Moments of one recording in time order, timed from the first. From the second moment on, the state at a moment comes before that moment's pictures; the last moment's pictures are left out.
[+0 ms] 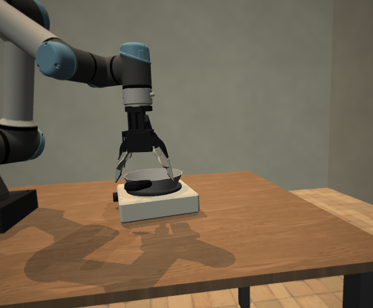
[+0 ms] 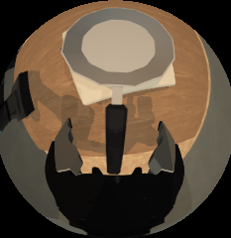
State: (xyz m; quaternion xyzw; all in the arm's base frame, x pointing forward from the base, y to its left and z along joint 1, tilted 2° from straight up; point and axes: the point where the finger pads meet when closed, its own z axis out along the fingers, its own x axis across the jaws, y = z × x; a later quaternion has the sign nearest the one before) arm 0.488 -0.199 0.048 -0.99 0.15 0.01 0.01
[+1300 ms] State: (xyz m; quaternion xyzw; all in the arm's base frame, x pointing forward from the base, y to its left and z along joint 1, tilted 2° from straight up) arm 0.488 -0.199 0.042 -0.99 0.15 0.01 0.01
